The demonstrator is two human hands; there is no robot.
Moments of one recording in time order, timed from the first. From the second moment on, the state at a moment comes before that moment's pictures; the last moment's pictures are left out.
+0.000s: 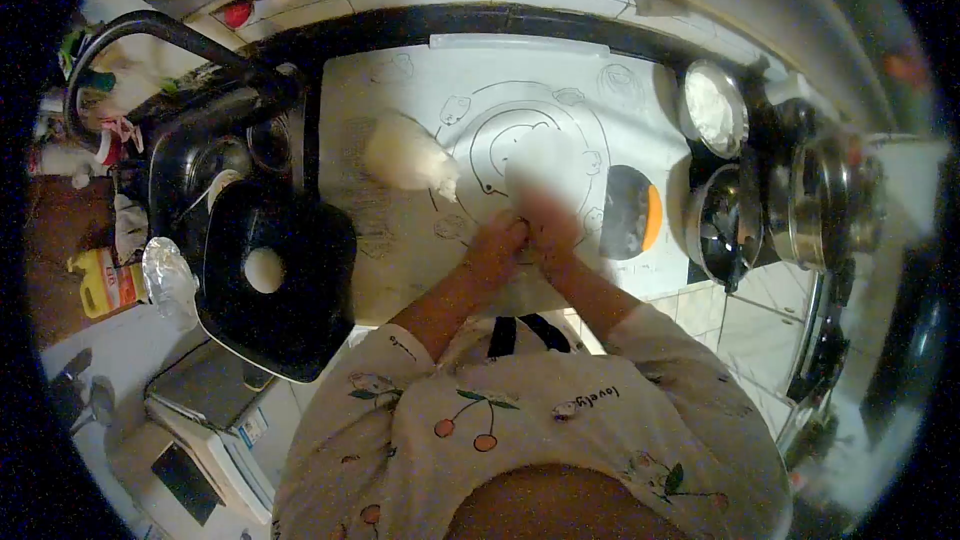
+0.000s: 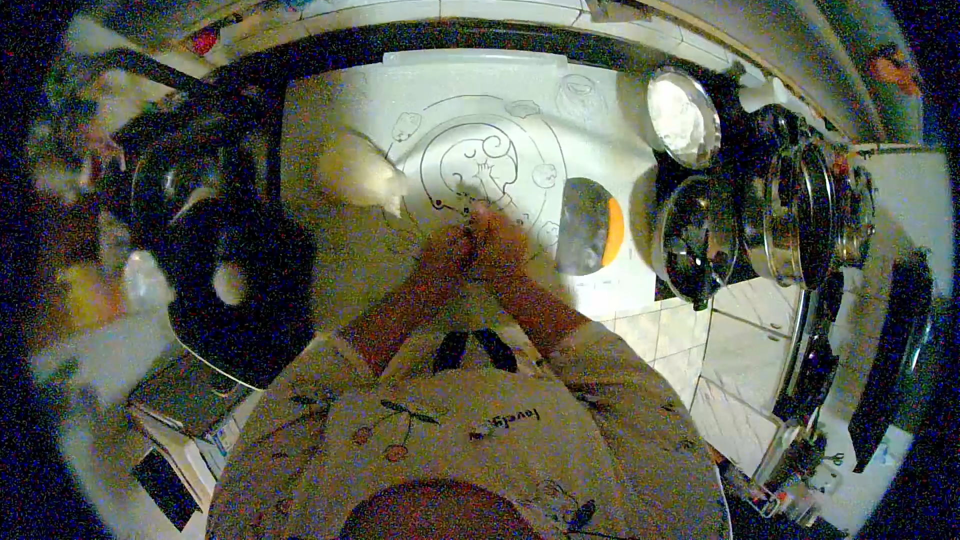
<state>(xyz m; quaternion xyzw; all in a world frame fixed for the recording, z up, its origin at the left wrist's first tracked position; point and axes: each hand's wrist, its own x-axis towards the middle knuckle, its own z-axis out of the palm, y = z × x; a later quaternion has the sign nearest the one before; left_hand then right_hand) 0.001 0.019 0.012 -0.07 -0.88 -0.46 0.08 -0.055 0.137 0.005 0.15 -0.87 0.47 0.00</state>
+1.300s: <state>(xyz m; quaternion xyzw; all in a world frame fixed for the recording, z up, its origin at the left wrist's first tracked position) -0.021 0.048 0.065 0.17 -0.76 -0.63 0.01 -0.105 0.141 -0.049 0.19 -0.91 0.34 0.14</state>
